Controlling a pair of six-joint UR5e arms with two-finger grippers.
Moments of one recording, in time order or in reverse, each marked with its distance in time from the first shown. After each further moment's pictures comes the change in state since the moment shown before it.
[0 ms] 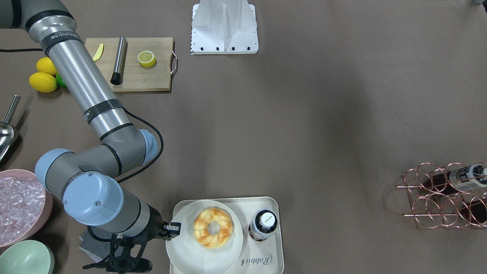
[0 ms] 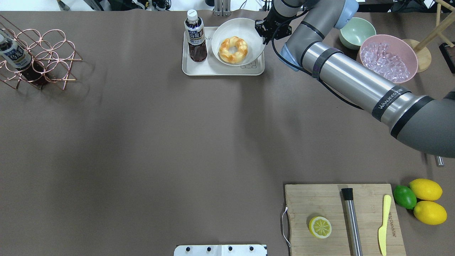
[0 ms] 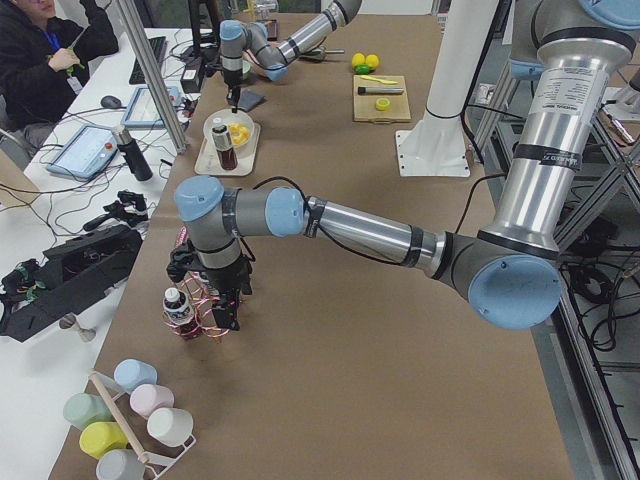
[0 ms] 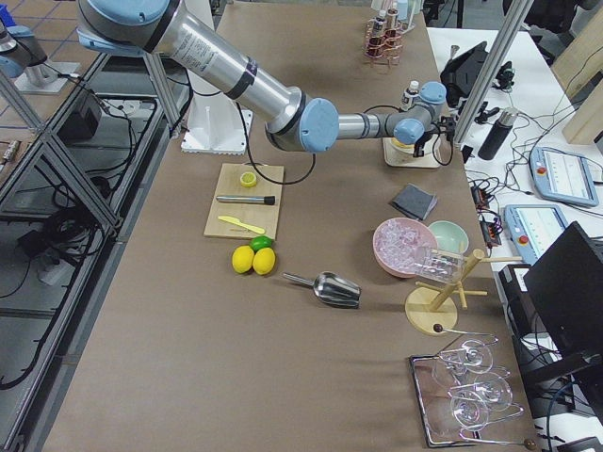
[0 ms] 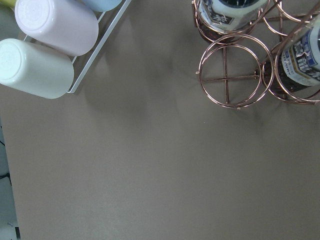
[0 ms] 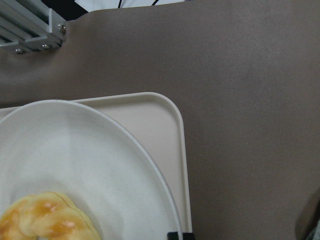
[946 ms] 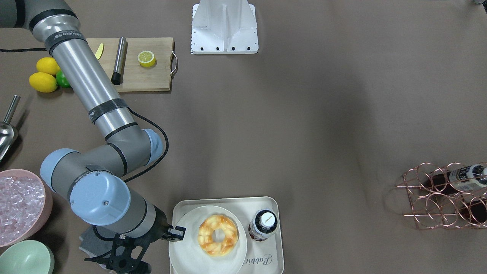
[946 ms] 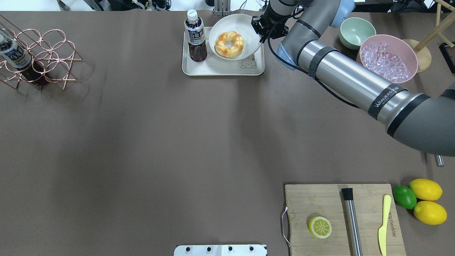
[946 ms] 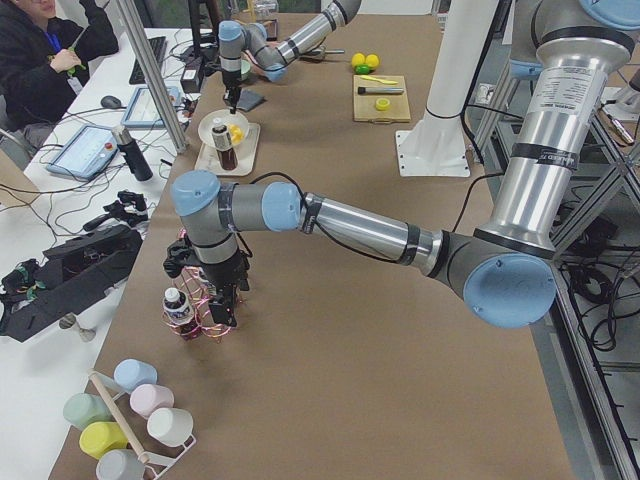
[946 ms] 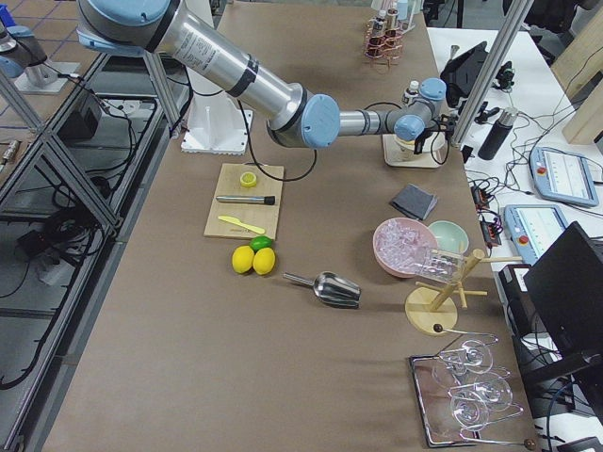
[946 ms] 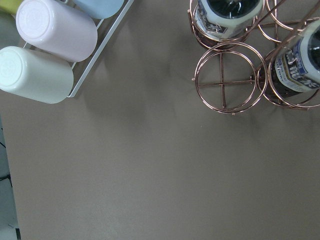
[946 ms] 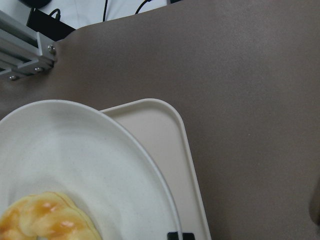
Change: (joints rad) left arm 0.000 -0.019 0.001 0.017 0.000 0.000; right arm -0.005 0.023 -0.018 0.002 -0.012 0.157
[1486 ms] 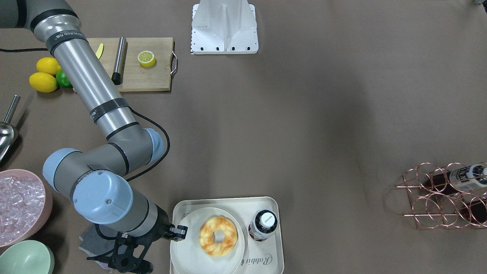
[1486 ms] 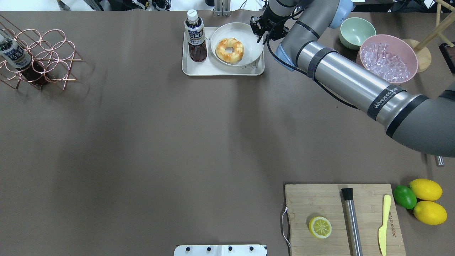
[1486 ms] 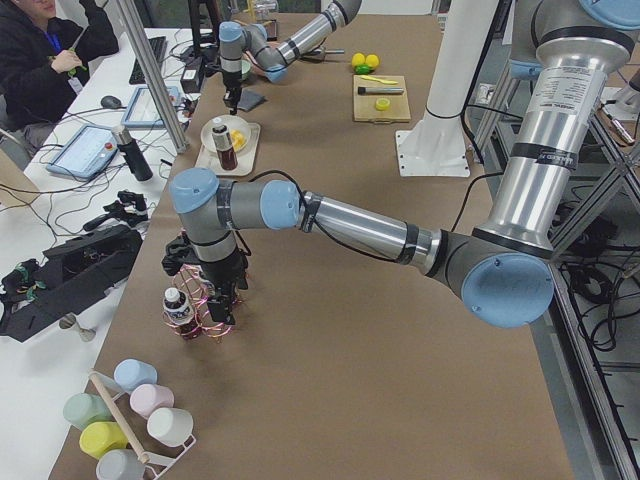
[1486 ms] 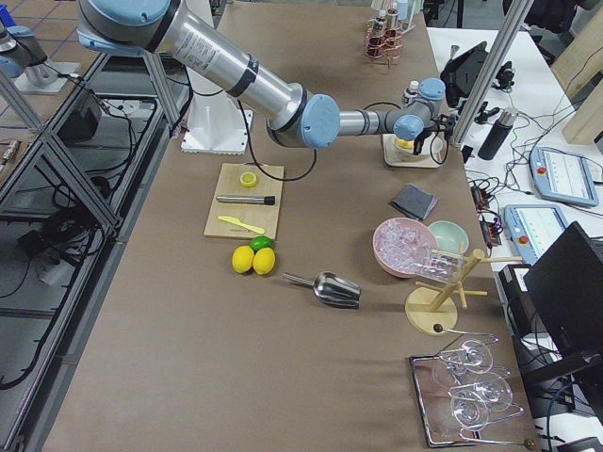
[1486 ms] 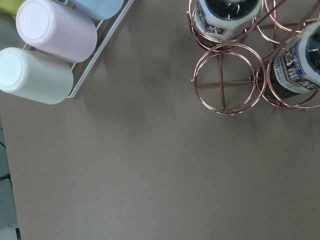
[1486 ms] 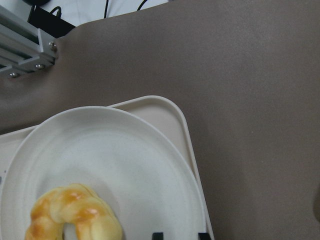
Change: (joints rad) left arm 0.000 -0.007 0.000 0.002 0.003 0.000; right arm -0.005 0.001 0.000 0.002 -0.004 0.004
